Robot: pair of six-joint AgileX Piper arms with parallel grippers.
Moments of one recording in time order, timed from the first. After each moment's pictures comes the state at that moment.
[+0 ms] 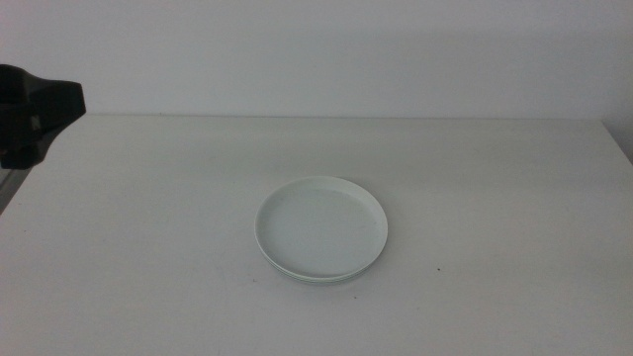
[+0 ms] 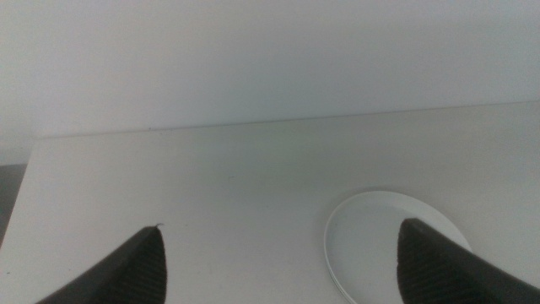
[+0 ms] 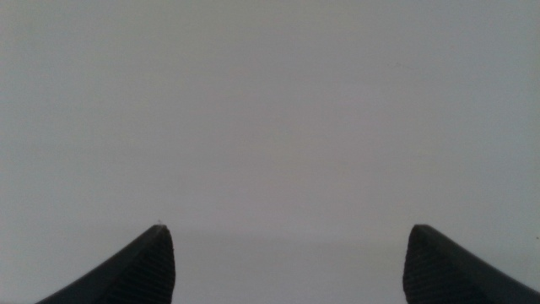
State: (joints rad) left arm -0.26 0.77 -0.93 0.01 0.68 -0.12; right arm 0.02 0.61 -0.76 0.32 0.18 -0.34
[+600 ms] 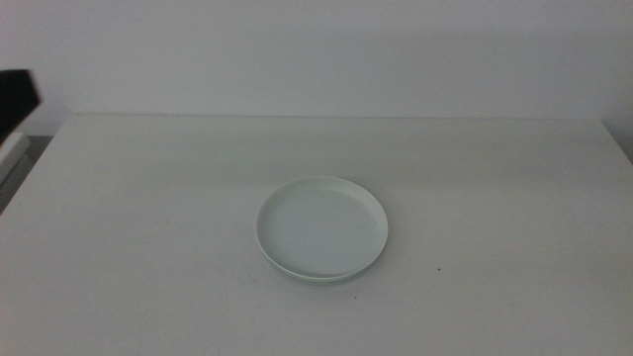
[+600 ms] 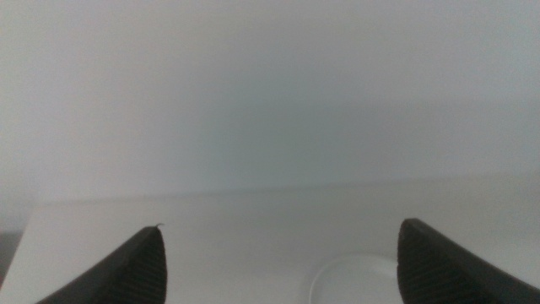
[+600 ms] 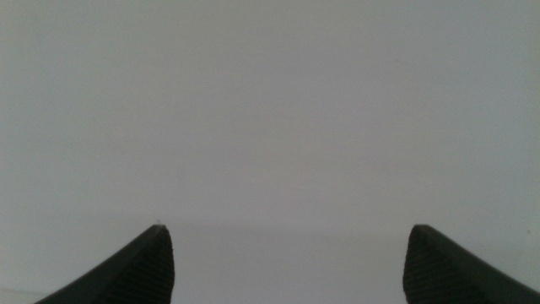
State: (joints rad) left arm -0.26 0.58 -0.83 -0.01 0.55 -0.12; right arm 0.02 0.54 -0.71 0.29 0.19 -0.34
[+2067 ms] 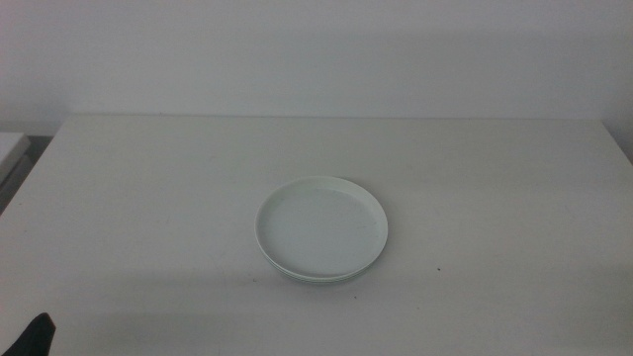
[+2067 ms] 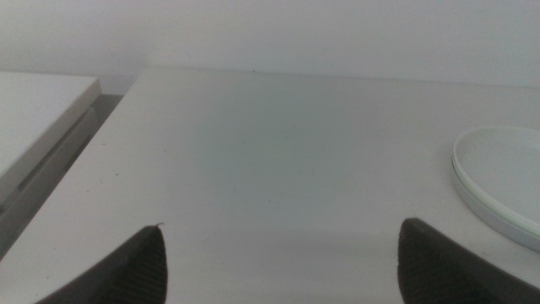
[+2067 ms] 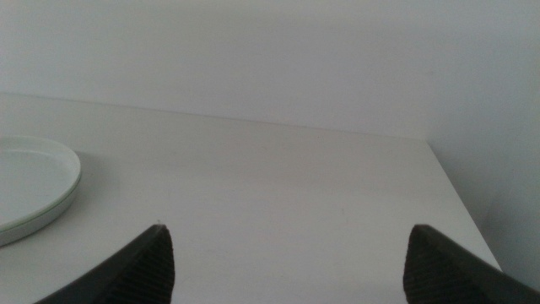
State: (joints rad) left arm -0.04 0.00 0.00 0.02 0.31 -0.13; right arm 0.02 0.00 0.00 0.25 0.22 -0.34
